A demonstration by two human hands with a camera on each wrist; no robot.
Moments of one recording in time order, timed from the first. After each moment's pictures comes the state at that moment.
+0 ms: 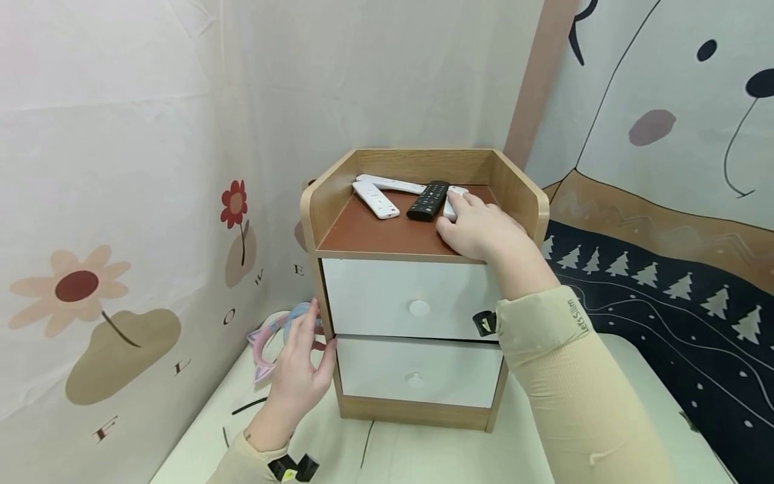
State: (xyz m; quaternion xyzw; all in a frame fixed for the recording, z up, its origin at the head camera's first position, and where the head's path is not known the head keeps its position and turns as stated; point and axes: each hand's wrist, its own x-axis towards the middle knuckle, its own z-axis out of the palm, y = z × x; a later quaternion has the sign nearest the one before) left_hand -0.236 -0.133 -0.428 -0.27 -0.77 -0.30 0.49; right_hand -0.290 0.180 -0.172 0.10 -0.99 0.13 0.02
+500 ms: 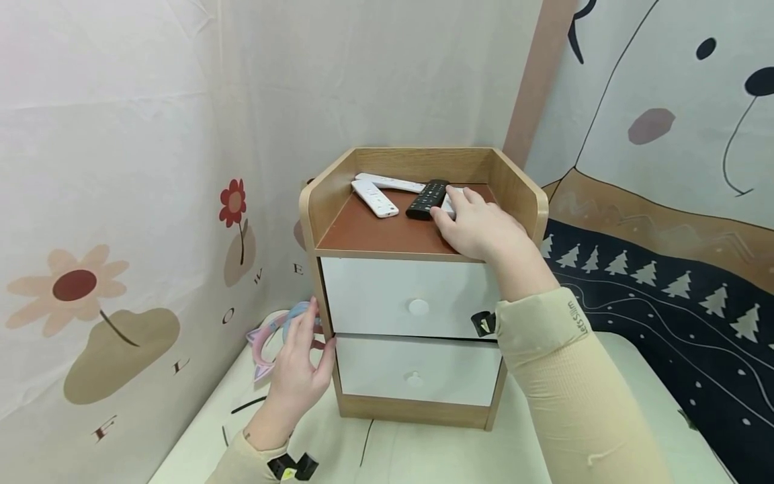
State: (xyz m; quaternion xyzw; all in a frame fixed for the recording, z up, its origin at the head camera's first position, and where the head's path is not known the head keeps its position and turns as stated) left_hand -0.237 -0.133 -0.427 -0.28 -0.77 -0.30 0.49; right_hand -0.288 0.181 -0.172 0.12 -0.98 0.13 0.05
